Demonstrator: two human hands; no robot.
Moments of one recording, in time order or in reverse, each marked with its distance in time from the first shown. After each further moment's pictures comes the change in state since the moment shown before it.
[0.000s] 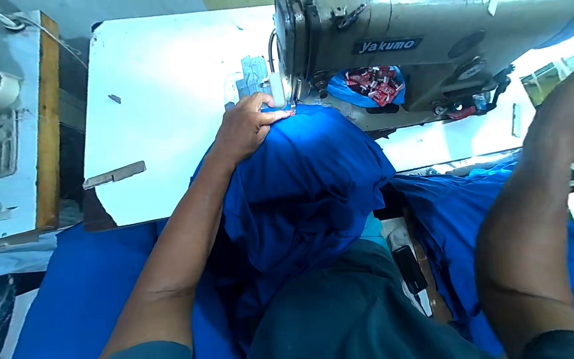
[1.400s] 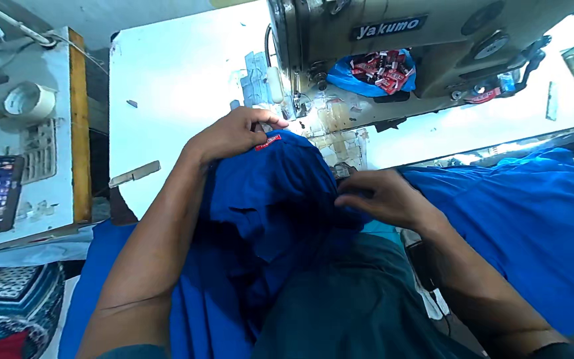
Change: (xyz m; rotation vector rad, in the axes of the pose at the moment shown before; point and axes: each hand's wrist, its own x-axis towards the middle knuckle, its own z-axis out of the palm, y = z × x) left_hand 0.000 0.028 -0.065 -0.565 -0.474 -0.274; right_hand -0.197 -0.064 0.049 0.471 -1.111 -0.378
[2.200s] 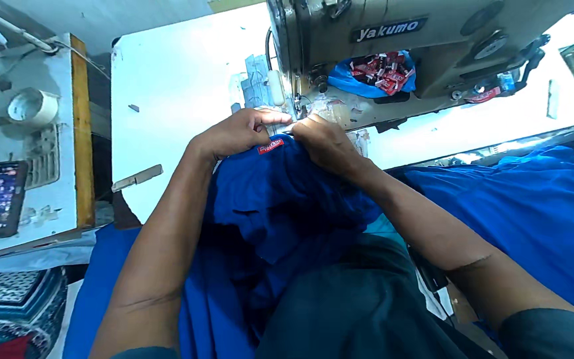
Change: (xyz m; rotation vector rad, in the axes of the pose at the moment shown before) left_hand 0.008 0.003 0.000 -0.195 -0.047 -0.020; right_hand 0.137 0.034 0.046 -0.428 0.265 -0.327
